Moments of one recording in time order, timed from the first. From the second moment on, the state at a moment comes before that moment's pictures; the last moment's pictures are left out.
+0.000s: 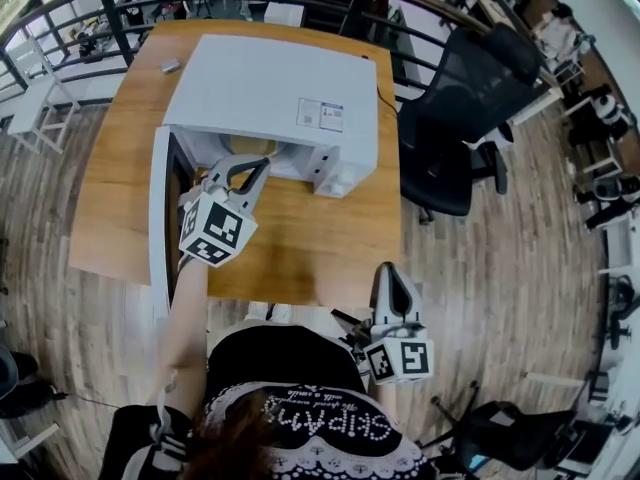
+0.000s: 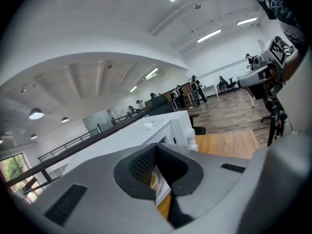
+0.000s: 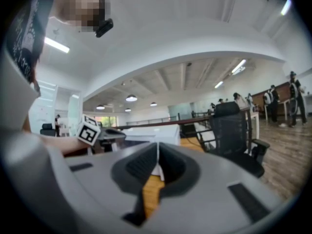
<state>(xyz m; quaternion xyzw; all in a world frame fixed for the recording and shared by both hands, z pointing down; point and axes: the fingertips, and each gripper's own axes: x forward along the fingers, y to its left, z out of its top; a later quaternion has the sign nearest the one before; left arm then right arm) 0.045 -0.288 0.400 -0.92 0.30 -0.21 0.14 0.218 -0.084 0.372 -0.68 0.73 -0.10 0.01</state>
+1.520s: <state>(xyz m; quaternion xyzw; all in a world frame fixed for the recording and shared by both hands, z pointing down) -0.042 -0.103 0.265 -0.88 0.46 0.04 0.10 0.254 -0.060 0.364 -0.66 0.75 -0.07 0.01</state>
